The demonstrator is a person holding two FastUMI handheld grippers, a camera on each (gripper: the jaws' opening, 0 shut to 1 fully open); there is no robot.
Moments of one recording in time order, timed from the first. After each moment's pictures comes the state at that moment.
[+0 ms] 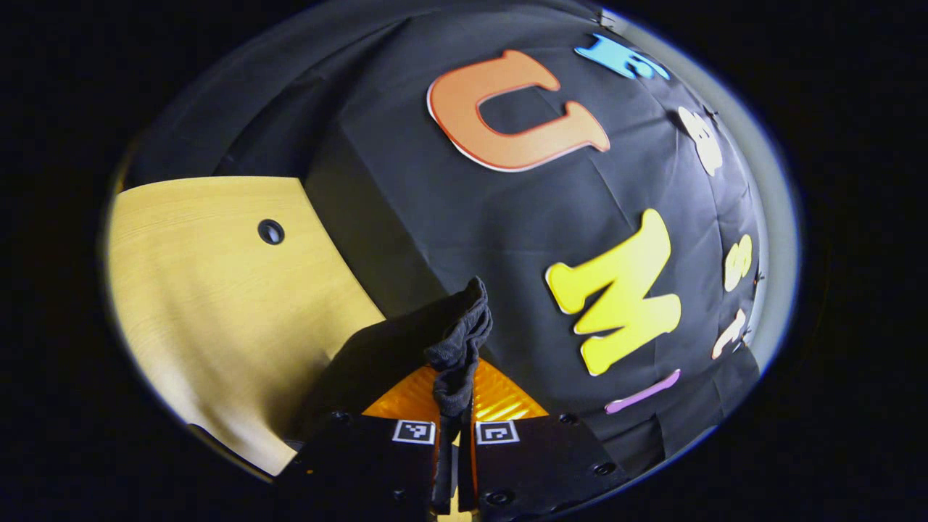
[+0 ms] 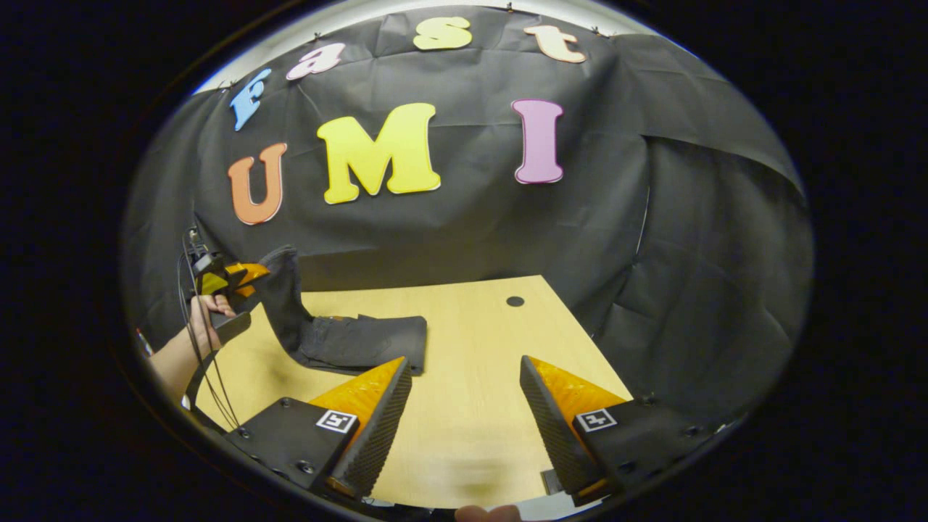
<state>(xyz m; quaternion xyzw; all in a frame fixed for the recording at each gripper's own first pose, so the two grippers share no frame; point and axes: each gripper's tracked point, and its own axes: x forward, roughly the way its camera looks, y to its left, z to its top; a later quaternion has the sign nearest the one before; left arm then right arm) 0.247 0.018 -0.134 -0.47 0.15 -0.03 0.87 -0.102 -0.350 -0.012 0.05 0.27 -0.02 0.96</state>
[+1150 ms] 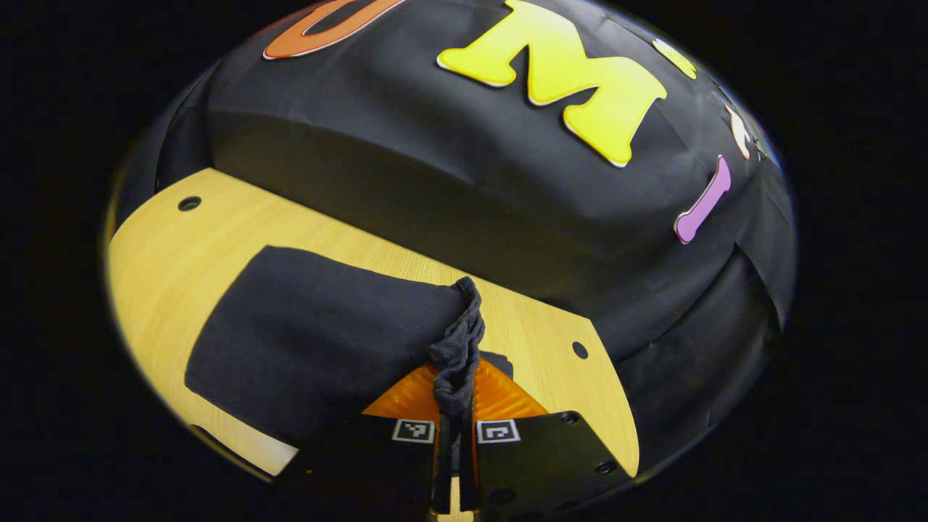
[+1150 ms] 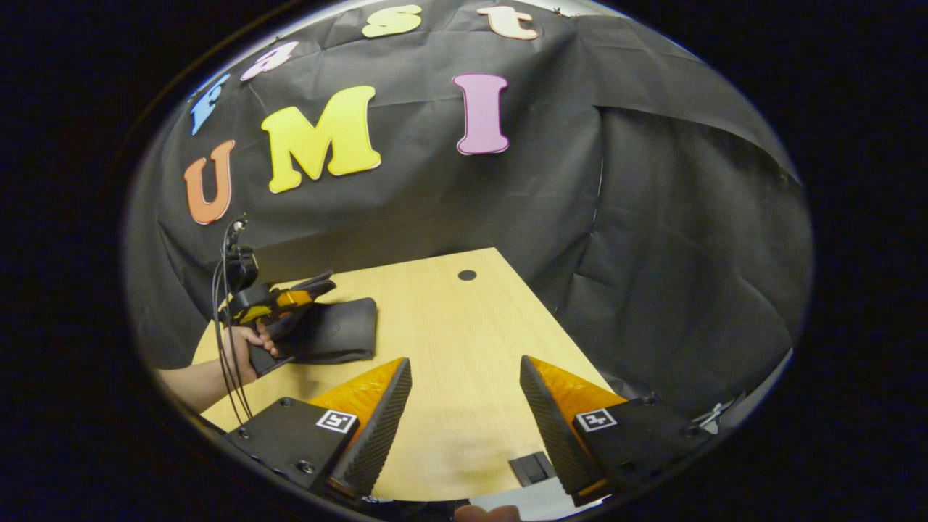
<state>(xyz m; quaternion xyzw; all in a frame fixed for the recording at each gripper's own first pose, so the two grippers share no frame) 0.250 -0.199 -0.279 -0.23 0.31 -0.09 0.92 -0.066 -0.175 -0.193 0.06 0.32 -0.10 0.94</state>
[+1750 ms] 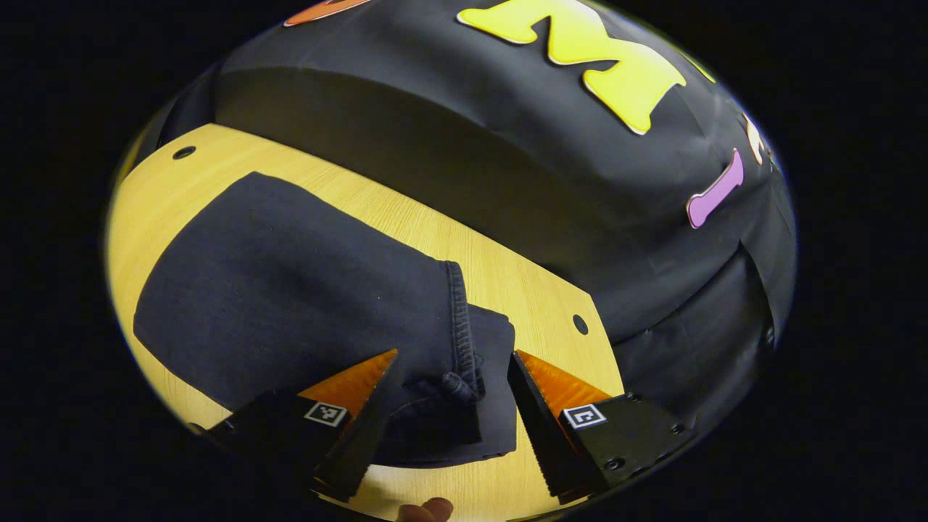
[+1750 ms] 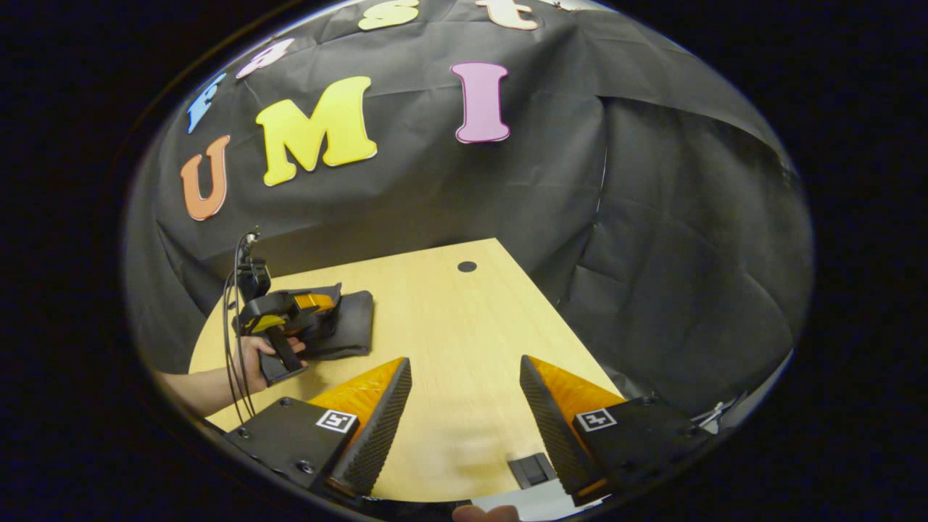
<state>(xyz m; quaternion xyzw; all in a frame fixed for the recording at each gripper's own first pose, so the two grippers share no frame) 0.234 -0.232 -0.308 -0.25 0.36 -0.11 0.89 -0.052 -0.180 -0.204 0.06 0.33 -0.09 0.94</state>
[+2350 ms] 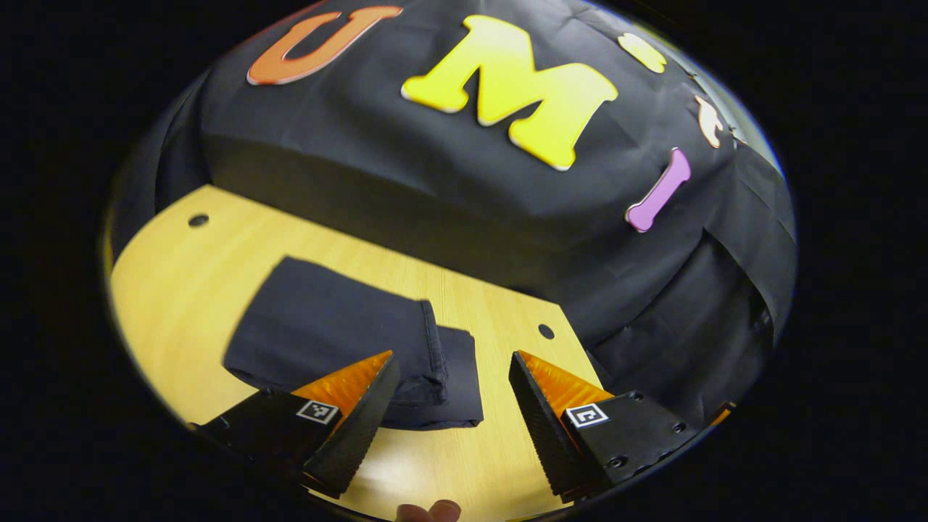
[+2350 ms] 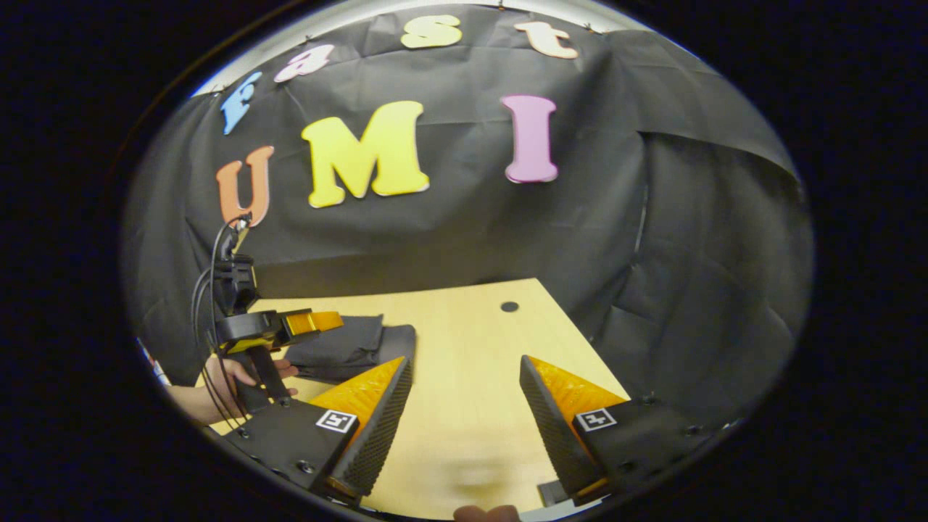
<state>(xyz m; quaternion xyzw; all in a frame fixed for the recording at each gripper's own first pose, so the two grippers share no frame) 0.164 -0.180 -0.164 -0.18 0.25 -0.12 0.94 -0.009 -0.095 -0.153 0.04 0.24 0.01 0.97</state>
